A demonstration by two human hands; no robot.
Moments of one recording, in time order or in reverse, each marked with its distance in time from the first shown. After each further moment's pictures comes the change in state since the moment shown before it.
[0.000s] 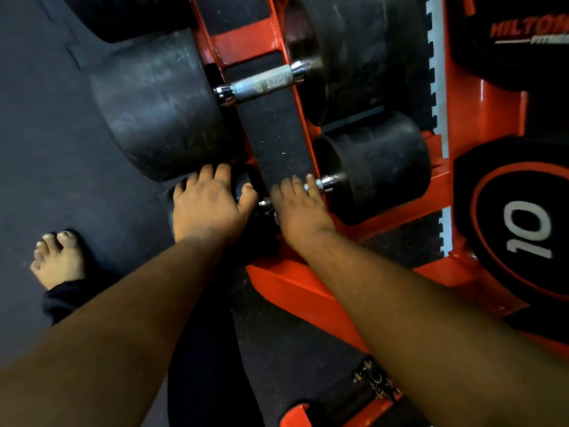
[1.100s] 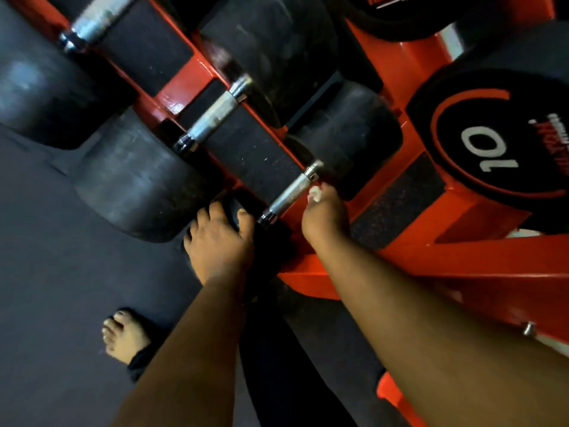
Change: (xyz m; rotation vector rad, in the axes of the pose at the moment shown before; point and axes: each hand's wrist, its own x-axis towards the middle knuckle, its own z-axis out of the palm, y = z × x) left_hand 0.000 0.003 -0.003 -0.043 -0.047 -0.022; right_hand -0.032 -0.001 -0.033 1.615 0.223 1.142
